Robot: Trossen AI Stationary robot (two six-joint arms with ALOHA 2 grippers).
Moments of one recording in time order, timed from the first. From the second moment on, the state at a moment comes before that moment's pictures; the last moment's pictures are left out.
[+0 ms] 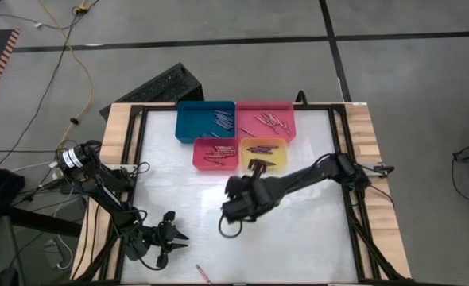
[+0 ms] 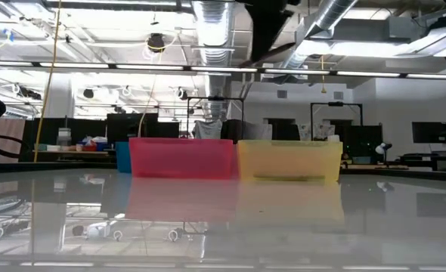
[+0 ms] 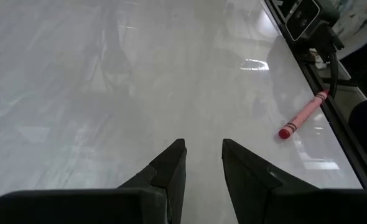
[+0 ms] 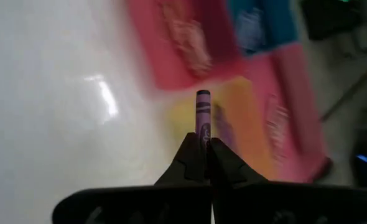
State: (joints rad) left arm -1.01 1.62 0.44 0.57 -0.72 -0.72; right arm 0.36 2.07 2.08 -1.42 0.71 0.58
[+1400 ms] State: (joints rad) left arm -1.01 1.62 0.44 0.53 -0.80 -0.77; right arm -0.23 1.59 0.98 -0.37 0.19 0.27
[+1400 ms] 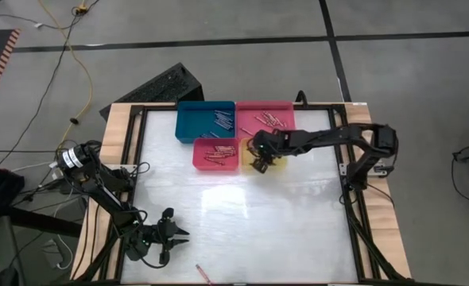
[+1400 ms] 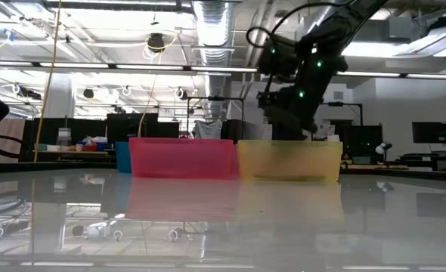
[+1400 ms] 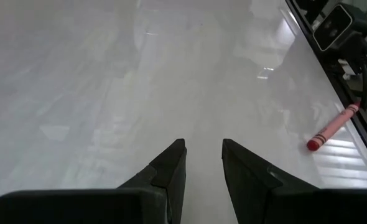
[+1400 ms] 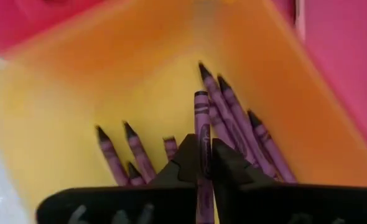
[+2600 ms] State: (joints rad) left arm -1.01 1.62 0.44 0.53 -0.78 -0.76; right arm 0.32 1.62 1.40 -0.17 0.14 0.26
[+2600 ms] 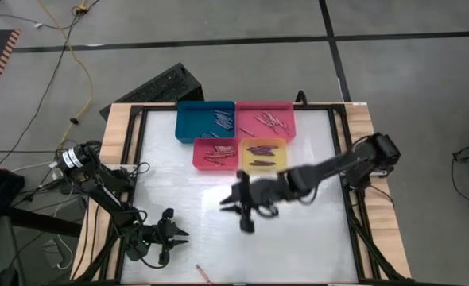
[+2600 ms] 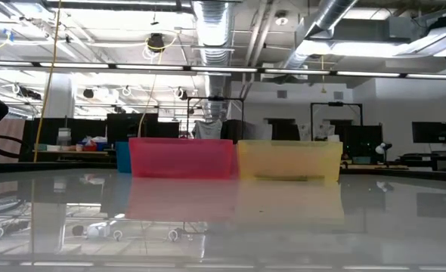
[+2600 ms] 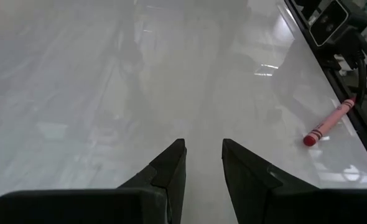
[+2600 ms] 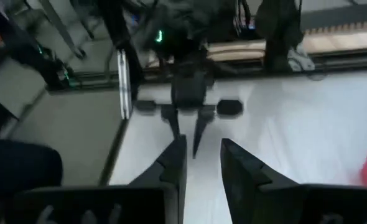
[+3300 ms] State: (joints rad) left arm -1.01 1.62 0.44 0.54 -0.71 -0.78; right arm 0.56 2.17 1.93 -0.24 0.36 0.34
